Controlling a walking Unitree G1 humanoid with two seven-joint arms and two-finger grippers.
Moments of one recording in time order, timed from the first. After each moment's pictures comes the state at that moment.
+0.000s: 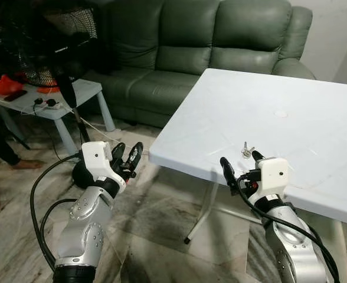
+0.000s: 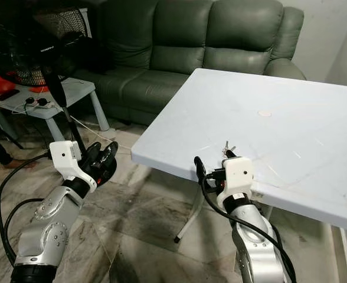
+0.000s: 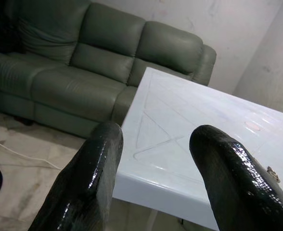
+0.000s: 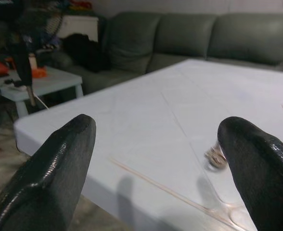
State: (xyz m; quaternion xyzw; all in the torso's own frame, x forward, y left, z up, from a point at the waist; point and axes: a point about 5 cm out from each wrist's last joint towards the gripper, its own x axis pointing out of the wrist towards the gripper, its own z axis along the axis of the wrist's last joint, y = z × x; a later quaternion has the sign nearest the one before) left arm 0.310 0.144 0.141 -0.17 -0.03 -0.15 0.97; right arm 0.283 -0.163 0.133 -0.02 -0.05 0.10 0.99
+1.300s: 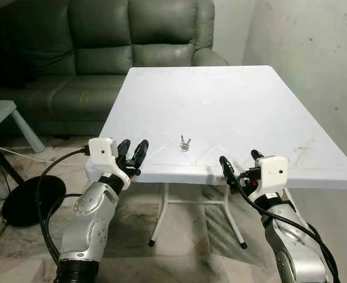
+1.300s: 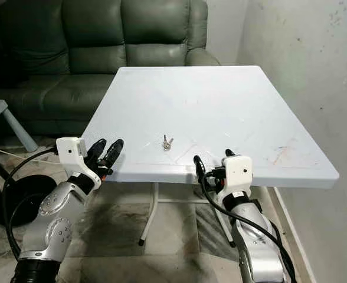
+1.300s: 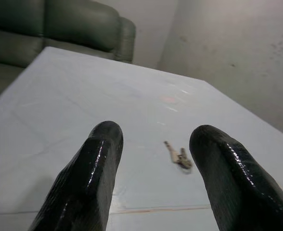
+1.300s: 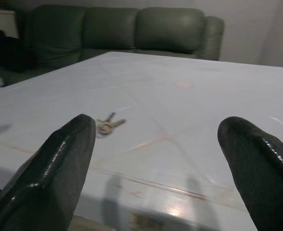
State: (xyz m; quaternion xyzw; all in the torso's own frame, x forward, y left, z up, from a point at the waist) left arm 0.315 0.135 0.145 -0.15 -0.04 -0.17 0.97; right arm 0.284 -0.160 0.134 -0.02 -0.05 0.12 0.99
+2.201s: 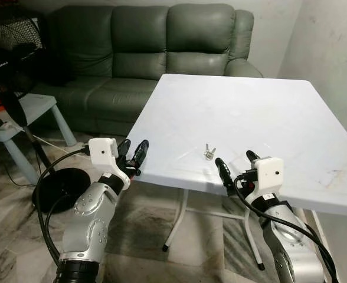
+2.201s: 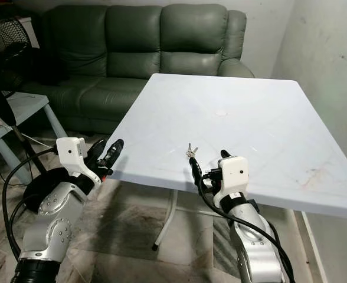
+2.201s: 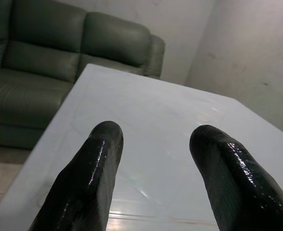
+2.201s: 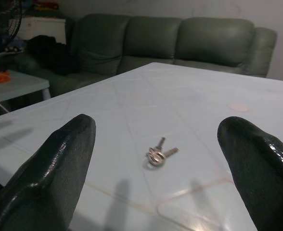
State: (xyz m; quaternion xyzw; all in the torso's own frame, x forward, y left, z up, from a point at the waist) left arm 0.315 0.136 0.144 -0.15 -0.04 -0.17 0.97; right arm 0.283 -0.155 0.134 -0.02 -0.05 0.13 0.99
